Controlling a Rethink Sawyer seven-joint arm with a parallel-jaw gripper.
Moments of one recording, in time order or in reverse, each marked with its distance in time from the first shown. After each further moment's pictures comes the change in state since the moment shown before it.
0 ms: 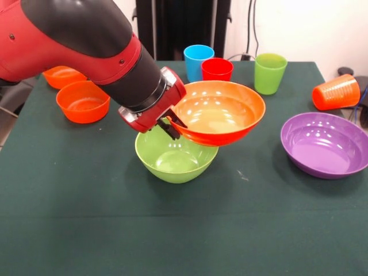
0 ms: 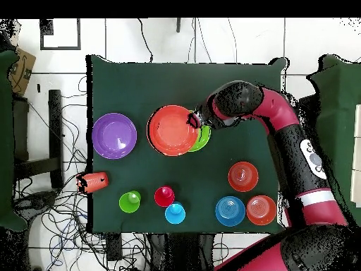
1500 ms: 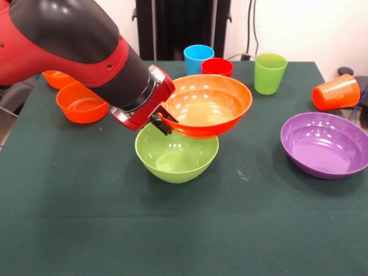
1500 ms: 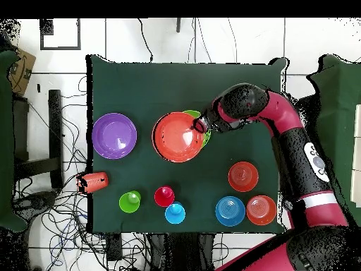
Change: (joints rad) arm -0.029 0.023 0.007 -0.011 -0.015 0.066 -0.108
